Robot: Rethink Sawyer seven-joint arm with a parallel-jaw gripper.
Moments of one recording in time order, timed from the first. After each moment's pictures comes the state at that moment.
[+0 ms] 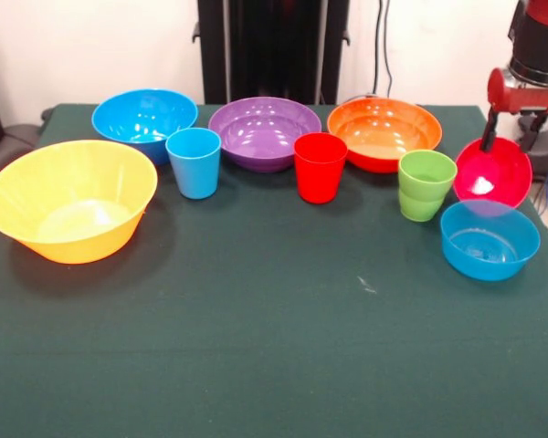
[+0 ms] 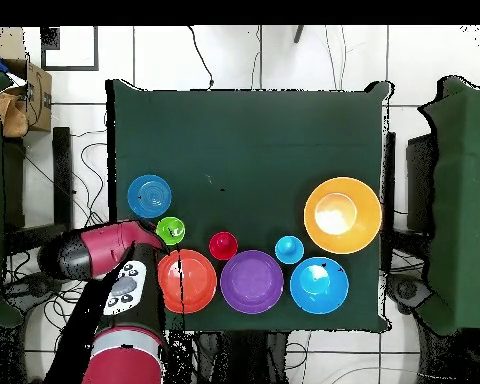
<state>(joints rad) 0.28 -0.55 -0.01 1.69 0.01 0.48 1.99</state>
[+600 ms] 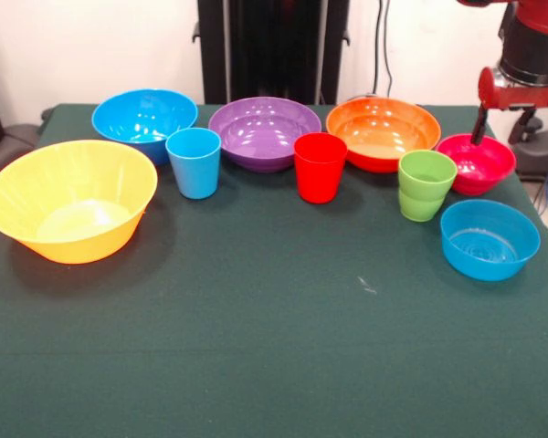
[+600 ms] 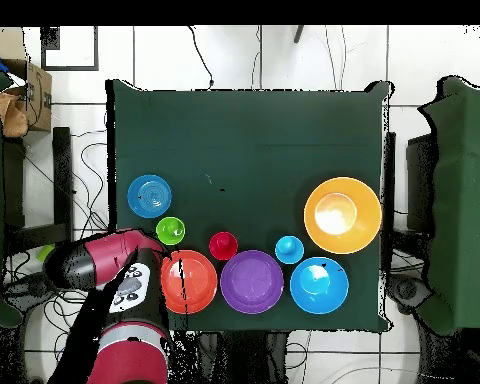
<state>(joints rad) 0.26 -0.54 0.03 1.74 -0.02 0.48 1.99</state>
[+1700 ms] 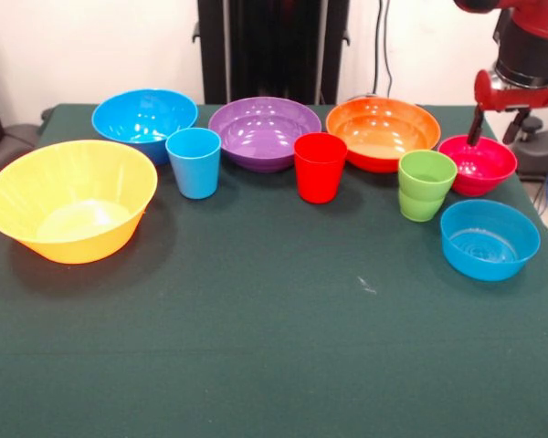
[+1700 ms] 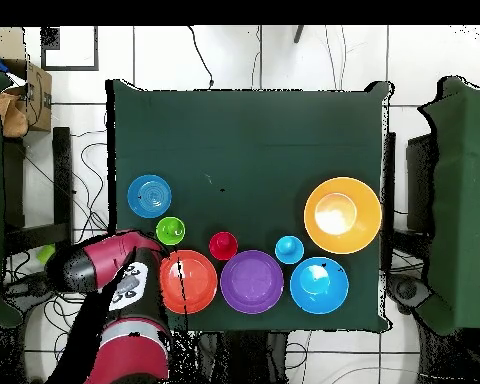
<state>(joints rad) 0.26 -0.53 0.04 1.74 -0.07 0.48 1.99</state>
